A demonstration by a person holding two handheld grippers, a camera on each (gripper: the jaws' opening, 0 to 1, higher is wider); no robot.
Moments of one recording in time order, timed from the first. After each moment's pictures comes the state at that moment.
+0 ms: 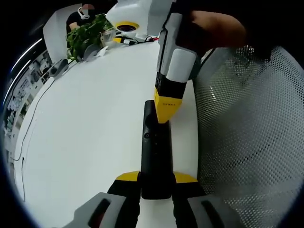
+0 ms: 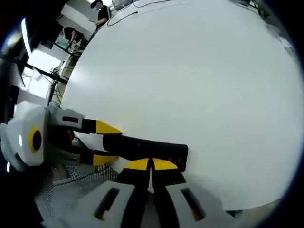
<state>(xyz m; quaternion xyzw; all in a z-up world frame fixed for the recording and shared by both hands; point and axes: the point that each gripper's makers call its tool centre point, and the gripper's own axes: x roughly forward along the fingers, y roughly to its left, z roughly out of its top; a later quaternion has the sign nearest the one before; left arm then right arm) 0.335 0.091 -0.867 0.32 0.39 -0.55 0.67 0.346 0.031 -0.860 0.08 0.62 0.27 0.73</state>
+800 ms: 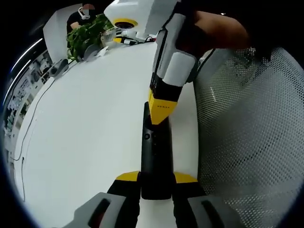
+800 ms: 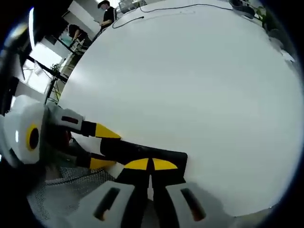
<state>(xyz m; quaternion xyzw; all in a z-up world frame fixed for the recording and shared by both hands) 0.336 0.089 -0.867 0.32 0.39 -0.55 0.67 0.358 0.032 -0.861 0.05 0.60 0.27 0.75</state>
